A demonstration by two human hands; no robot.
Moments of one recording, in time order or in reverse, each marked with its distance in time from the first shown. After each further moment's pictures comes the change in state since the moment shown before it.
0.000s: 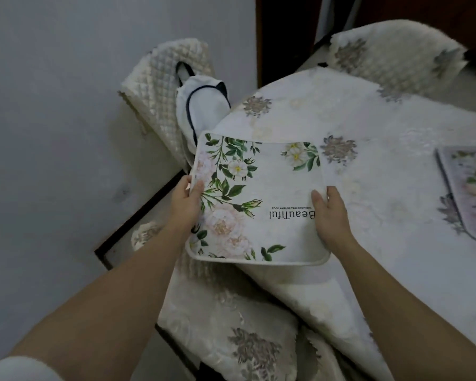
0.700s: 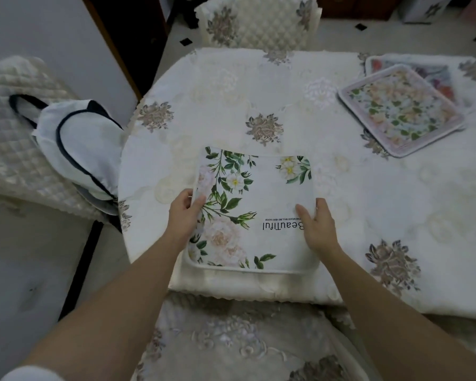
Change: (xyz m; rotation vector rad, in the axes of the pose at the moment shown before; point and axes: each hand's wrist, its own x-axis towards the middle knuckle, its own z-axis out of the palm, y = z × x) left_hand 0.146 -0.048 0.087 0.176 -0.659 -0.003; right_hand -0.012 0.050 0.032 0.001 0.488 0.346
